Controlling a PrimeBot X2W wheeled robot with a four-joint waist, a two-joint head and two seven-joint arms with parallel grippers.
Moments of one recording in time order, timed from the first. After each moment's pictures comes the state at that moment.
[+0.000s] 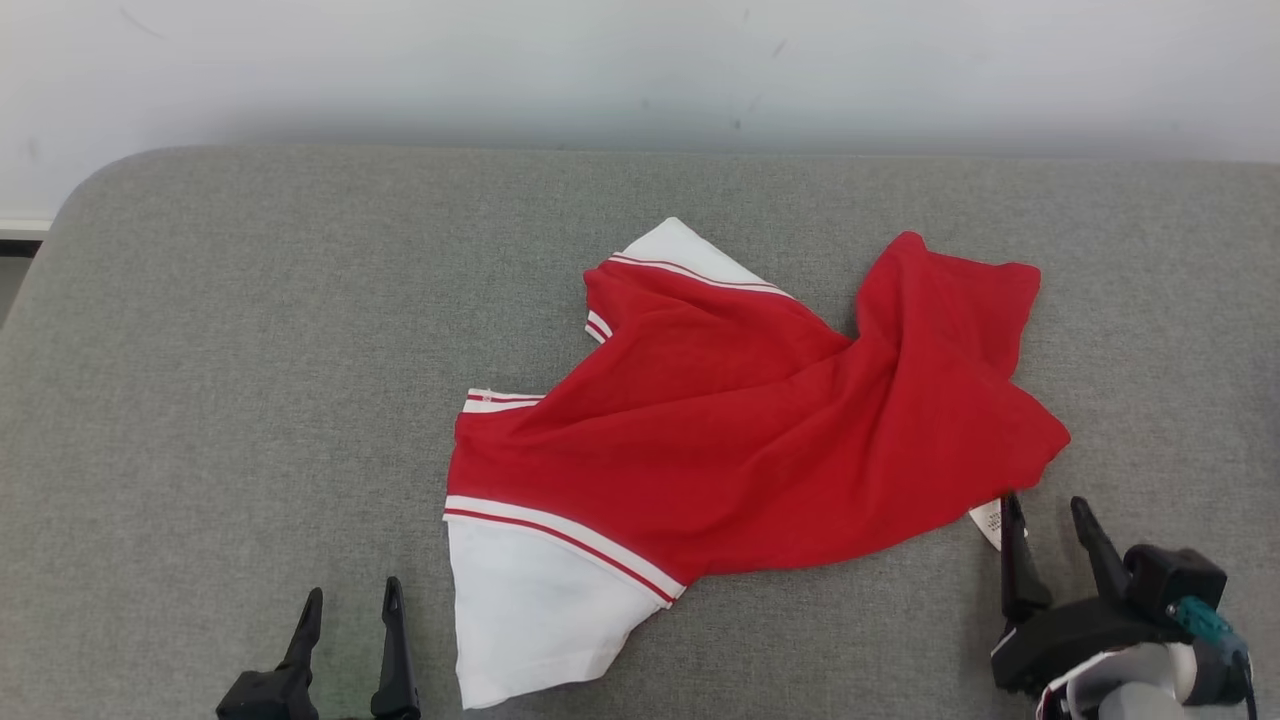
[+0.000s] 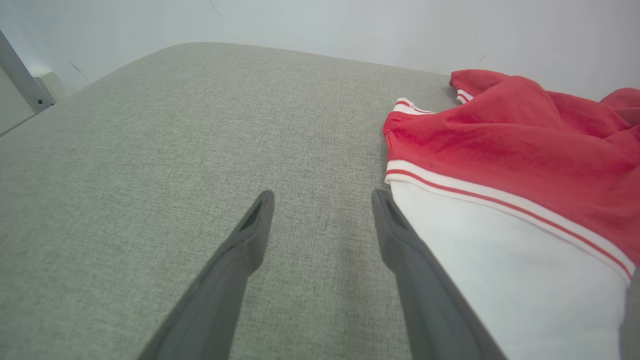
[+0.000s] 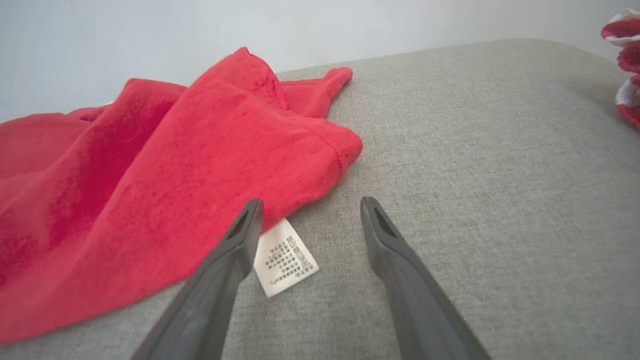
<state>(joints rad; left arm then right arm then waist) -0.07 0.05 -0.06 0.35 -0.24 0.00 -0.26 -0.22 -0.15 -0.11 0.58 0.21 0.13 -0.26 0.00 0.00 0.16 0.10</state>
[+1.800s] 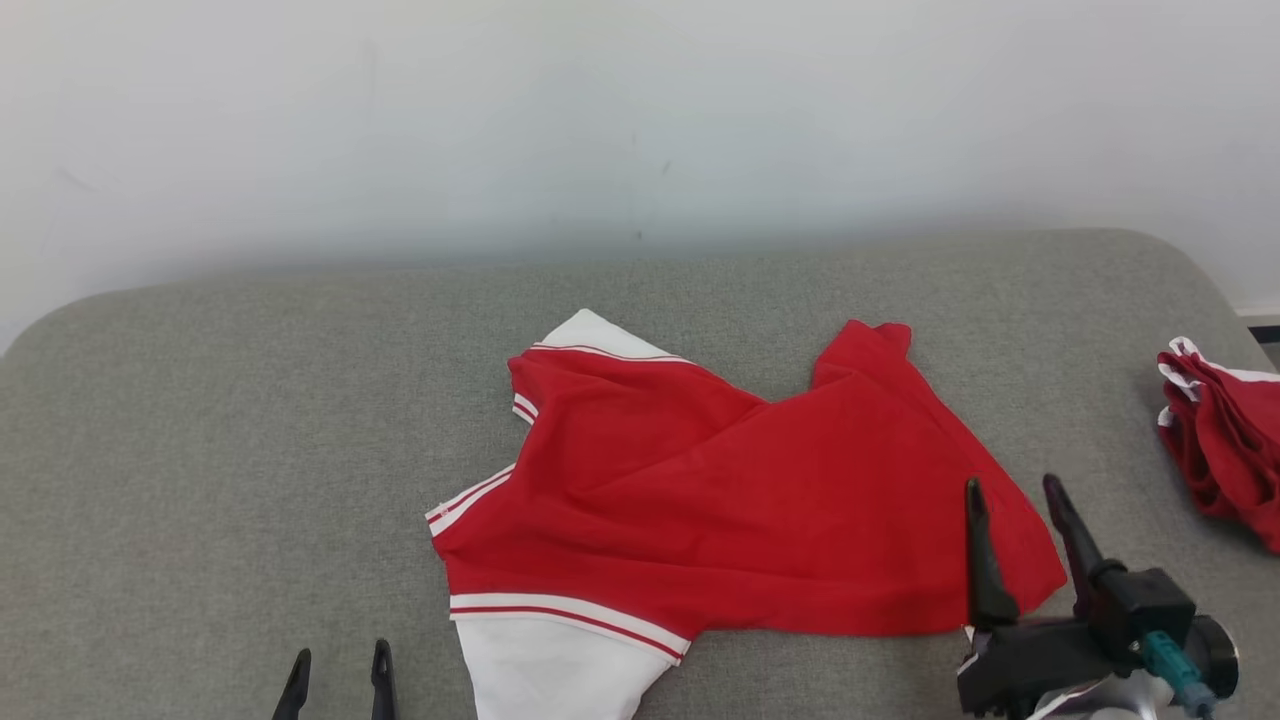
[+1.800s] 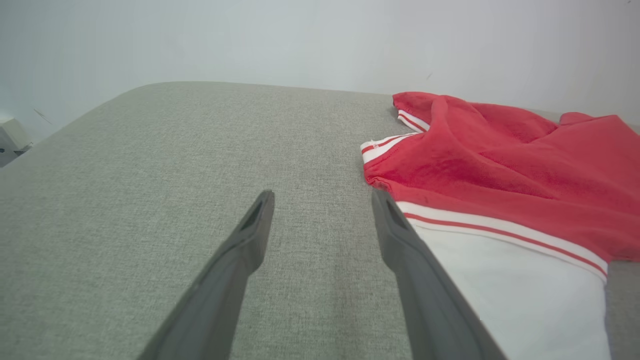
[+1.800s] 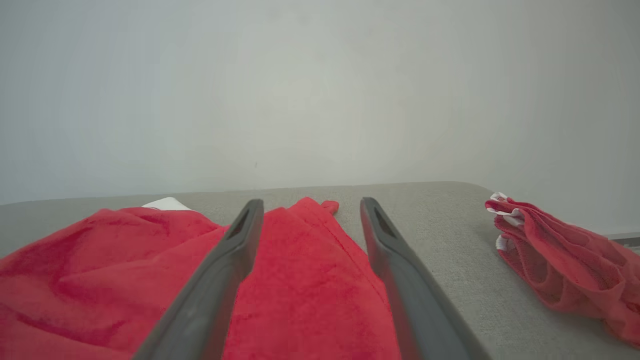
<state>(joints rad) 0.02 0.05 -0.02 0.34 -0.18 -0.03 -0.26 -0.12 -0.05 -0.12 0.27 0.02 0.13 -0.26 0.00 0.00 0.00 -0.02</state>
